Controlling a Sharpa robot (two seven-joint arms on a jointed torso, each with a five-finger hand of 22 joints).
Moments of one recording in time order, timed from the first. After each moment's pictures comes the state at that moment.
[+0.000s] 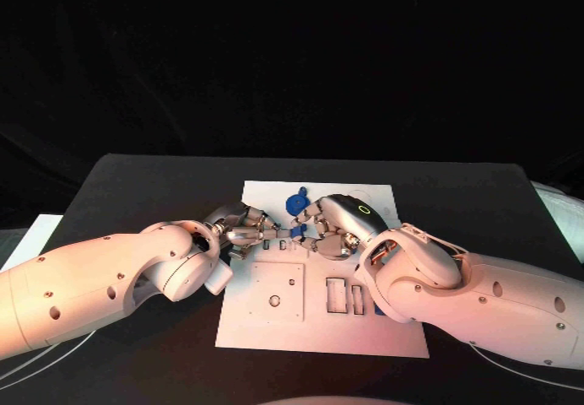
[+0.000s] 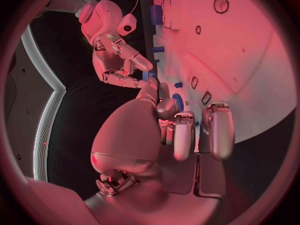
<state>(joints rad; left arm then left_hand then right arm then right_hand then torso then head) 1.13 -0.88 -0.01 1.67 -0.59 -0.33 -0.14 1.40 0.01 -0.06 0.07 0.13 0.98 0.04 0.60 0.48 1.30 -0.04 1.14 1.05 1.46 -0.09 1.57 1.31 0.05 1.47 0.03 1.44 1.31 1.06 -0.76 0.02 1.79 -1.63 -0.53 -0.33 1.30 -0.07 0.33 0.02 0.19 1.13 0.10 0.11 0.09 1.42 0.01 1.21 1.31 1.47 -0.05 1.53 1.31 0.04 1.47 0.06 1.50 1.31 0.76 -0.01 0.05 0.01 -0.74</state>
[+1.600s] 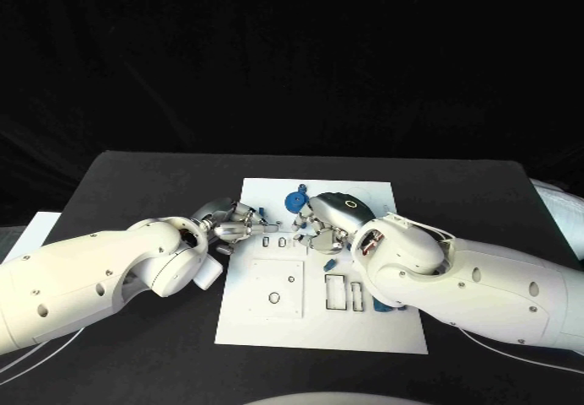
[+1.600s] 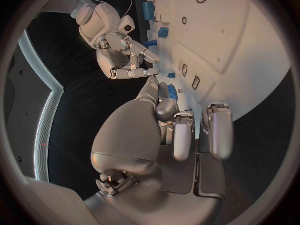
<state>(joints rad) 1.13 -0.91 -0.01 1.65 -0.60 -0.34 -0.13 1.40 0.01 -0.05 0.07 0.13 0.99 0.03 0.60 0.48 1.31 -0.04 1.16 1.06 1.46 -0.09 1.57 1.31 0.05 1.47 0.03 1.45 1.31 1.09 -0.69 0.01 1.70 -1.70 -0.37 -0.38 1.30 -0.07 0.33 0.02 0.19 1.15 0.09 0.11 0.10 1.42 0.01 1.22 1.31 1.47 -0.05 1.53 1.31 0.04 1.47 0.06 1.49 1.31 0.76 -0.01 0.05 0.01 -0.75</state>
